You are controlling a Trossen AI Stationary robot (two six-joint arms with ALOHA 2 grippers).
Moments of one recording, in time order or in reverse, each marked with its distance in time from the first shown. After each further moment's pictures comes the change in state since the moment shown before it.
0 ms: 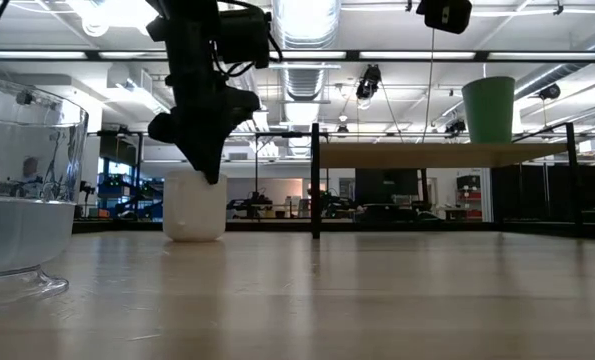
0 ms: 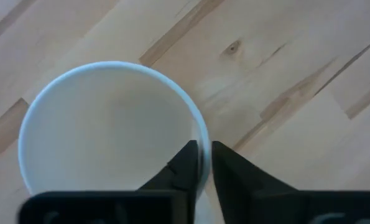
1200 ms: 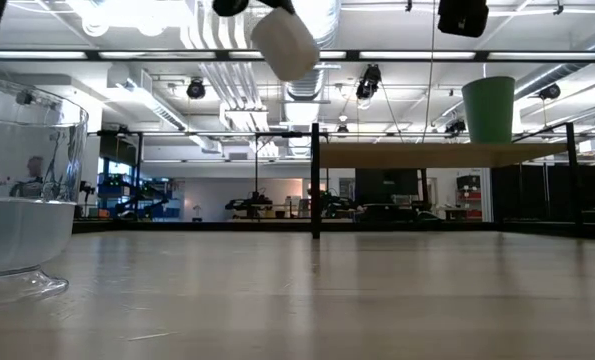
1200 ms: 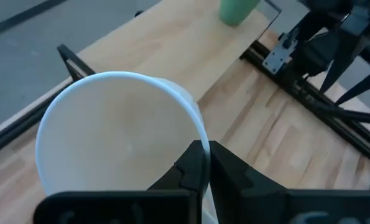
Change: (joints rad) left arm 0.039 0.076 0.923 -0.279 -0.083 0.171; right arm -0.001 -0.005 0.000 -0.130 0.047 -0.002
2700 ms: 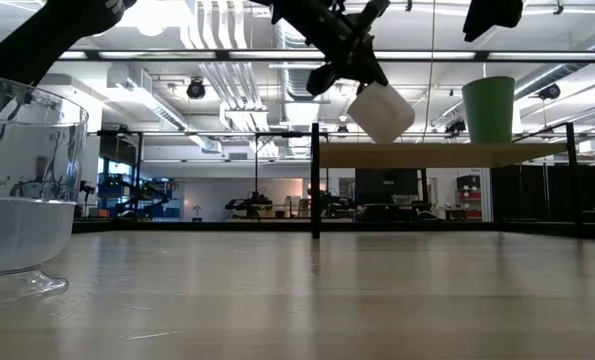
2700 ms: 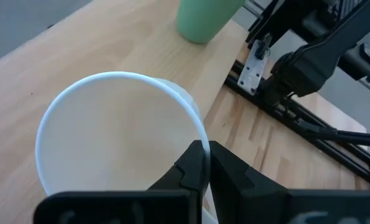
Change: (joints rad) left arm 0.104 0.442 0.166 0.384 0.280 0.138; right arm -0.002 -0.158 -0.050 -0.094 0.328 0.028
